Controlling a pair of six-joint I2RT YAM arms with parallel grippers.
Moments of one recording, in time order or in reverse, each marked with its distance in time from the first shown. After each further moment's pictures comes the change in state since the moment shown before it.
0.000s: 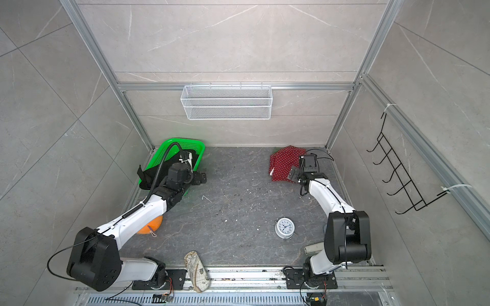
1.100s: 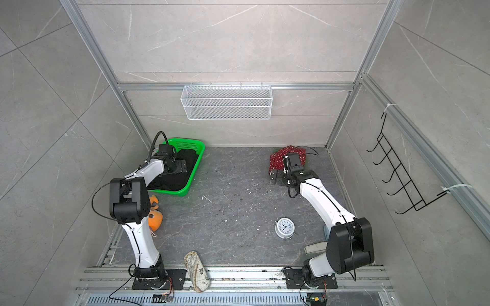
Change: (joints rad) left arm 0.345 0.731 0.651 -0.428 0.142 0.075; right arm 0.225 -0.051 0.083 -0.167 -0.197 -0.093
